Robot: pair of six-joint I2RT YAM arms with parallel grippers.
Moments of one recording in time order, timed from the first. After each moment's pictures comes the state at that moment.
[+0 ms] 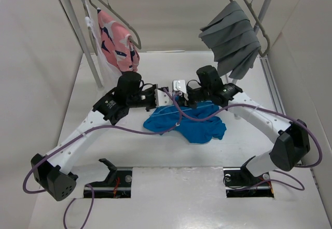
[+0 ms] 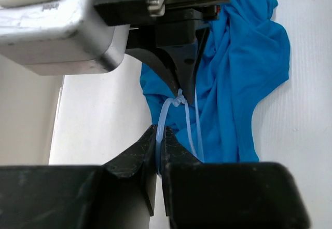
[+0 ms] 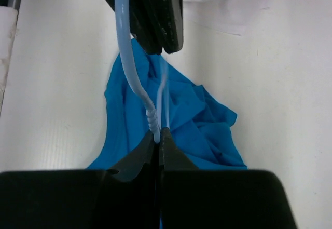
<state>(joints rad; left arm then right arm) -0.64 1.13 1.13 -0.49 0.54 0.78 0.63 1.47 1.24 -0.46 -0.70 -0.75</state>
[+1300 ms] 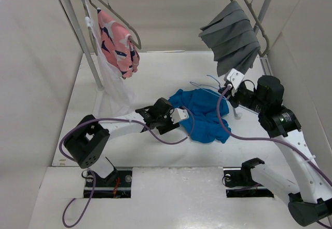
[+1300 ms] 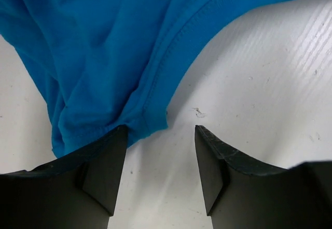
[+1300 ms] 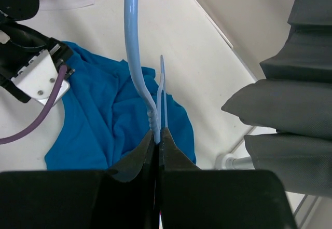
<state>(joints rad) -0.82 1.54 0.82 -0.21 0.06 0.46 0.32 0.87 1.08 -0.51 -0.44 -0.52</state>
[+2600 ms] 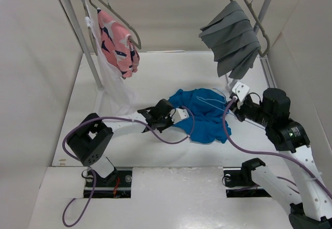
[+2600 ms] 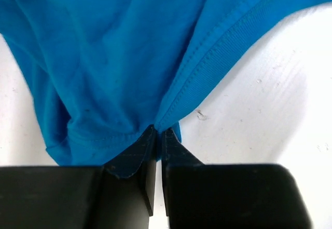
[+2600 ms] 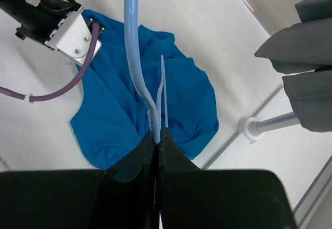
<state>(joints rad) -0.83 1.58 0.82 -0.19 0.00 0.40 0.31 0.72 1.04 -0.72 -0.41 -0.50</state>
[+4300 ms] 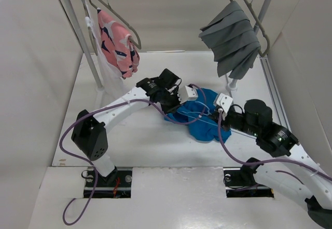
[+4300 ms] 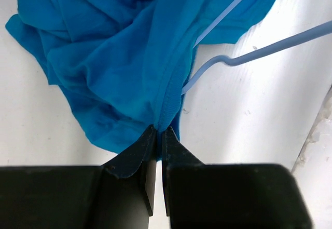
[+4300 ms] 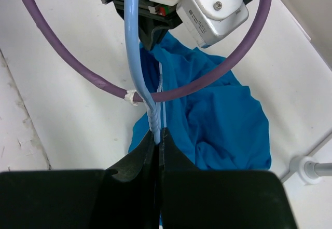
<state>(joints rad) -0.76 1.65 1.42 -0.81 0.32 0.50 0.69 0.69 0.89 -0.54 -0.24 -0.33</state>
